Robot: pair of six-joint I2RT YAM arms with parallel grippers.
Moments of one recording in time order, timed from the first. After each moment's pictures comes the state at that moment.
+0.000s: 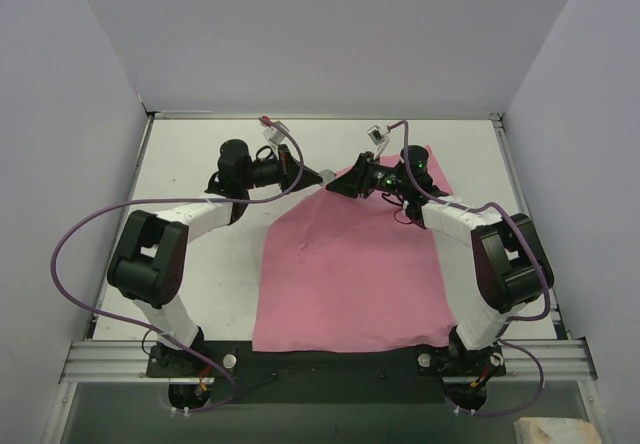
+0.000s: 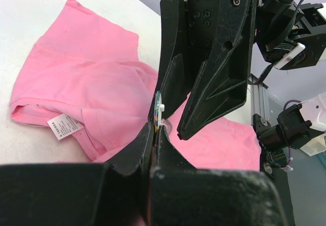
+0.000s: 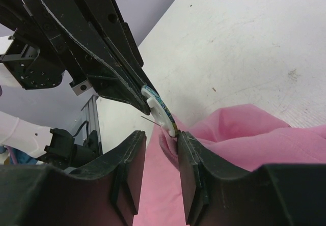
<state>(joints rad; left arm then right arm) -0.36 1.72 1.00 0.69 0.91 -0.50 0.37 1.67 0.91 0.62 -0.84 0.60</state>
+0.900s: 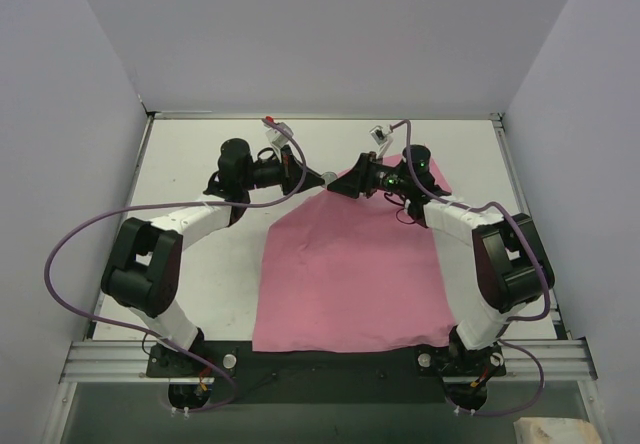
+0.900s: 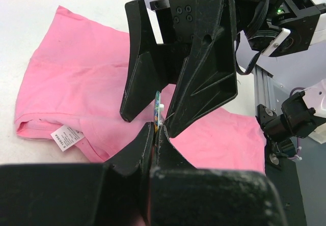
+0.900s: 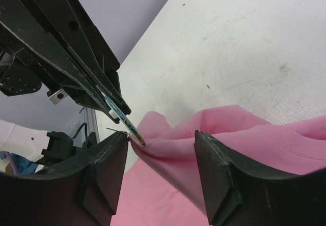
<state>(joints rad) -0.39 1.66 1.00 0.62 0.91 -0.41 0.35 1.67 0.91 0.59 -0.83 0.60</state>
